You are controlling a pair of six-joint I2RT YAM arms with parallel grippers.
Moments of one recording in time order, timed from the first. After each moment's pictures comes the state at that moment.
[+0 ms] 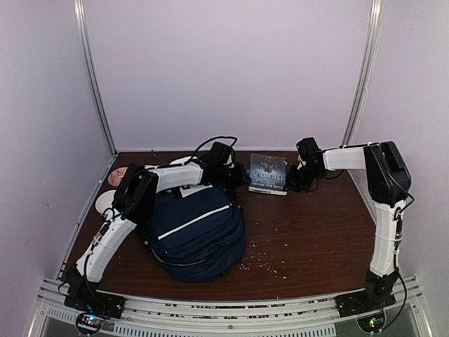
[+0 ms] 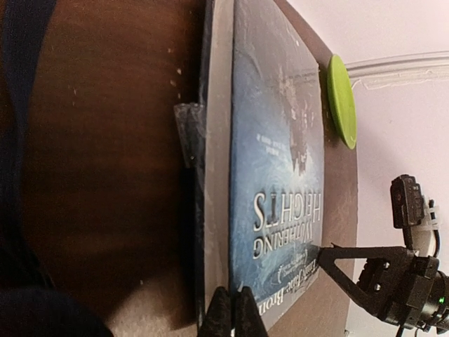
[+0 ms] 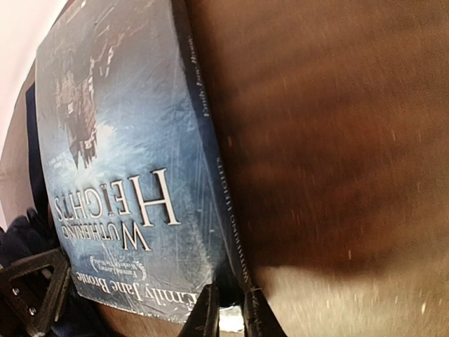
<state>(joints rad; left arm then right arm) -0.70 2.67 2.23 -0.16 0.35 -1.00 0.29 2.09 1.47 -0.39 -0.20 0.80</state>
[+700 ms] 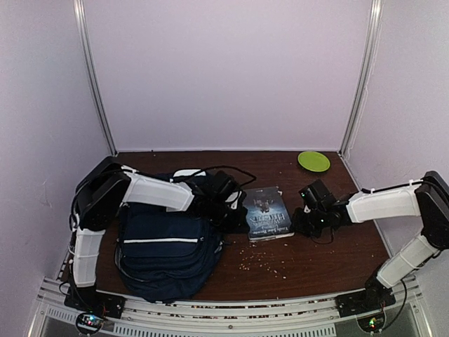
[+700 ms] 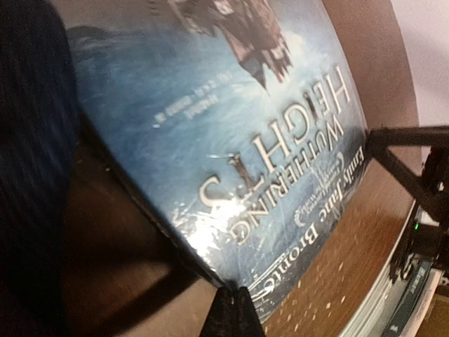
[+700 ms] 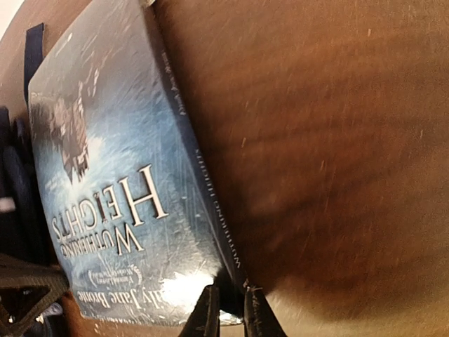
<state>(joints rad) -0.94 2.16 1.45 -0.18 0.36 -0.73 0.63 1.49 0.68 -0.20 0.03 0.94</state>
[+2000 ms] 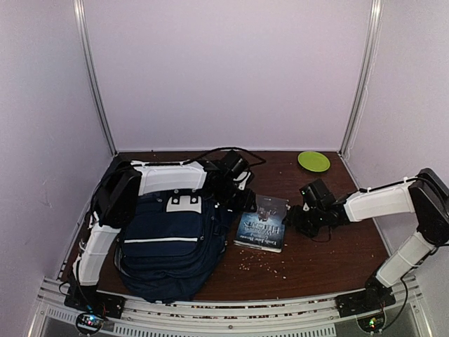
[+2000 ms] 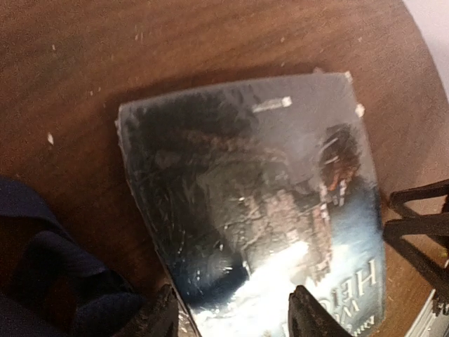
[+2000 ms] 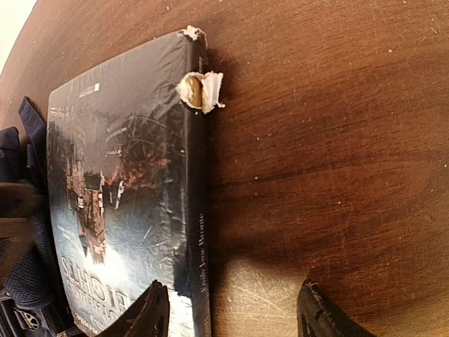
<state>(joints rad) -0.87 2.32 1.90 -0.52 0.21 -0.44 0.58 1.53 0.68 -0.11 0.00 0.95</state>
